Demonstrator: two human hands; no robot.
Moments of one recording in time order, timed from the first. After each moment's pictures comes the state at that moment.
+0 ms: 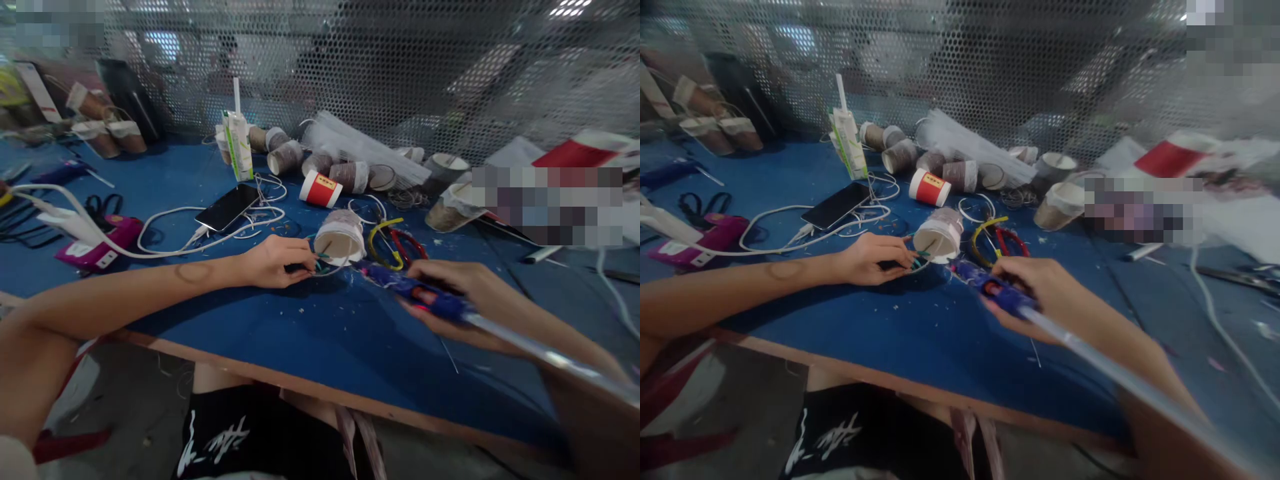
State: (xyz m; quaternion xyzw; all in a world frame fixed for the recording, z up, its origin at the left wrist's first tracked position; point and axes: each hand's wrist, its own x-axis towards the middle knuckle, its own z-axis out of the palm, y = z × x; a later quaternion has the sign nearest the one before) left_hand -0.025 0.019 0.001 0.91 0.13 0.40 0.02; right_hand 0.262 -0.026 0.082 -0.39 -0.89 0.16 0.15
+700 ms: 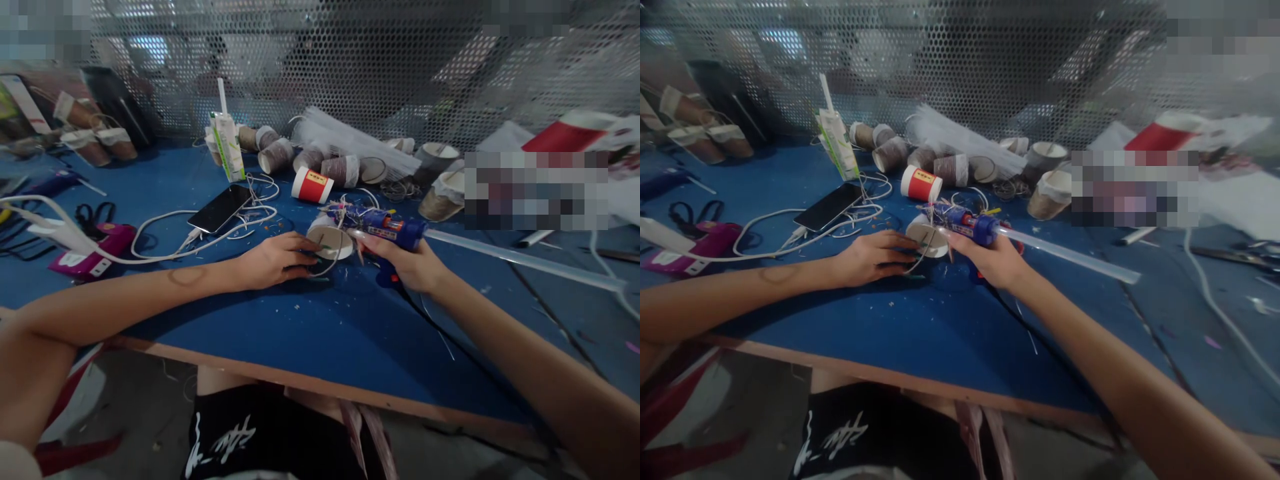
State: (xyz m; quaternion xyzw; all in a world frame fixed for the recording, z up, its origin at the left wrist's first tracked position) left_hand -0.026 0.019 -0.002 0.93 0.16 0.34 -0.02; right_hand 0.212 0.003 0.049 -0.44 -0.69 0.42 0.39
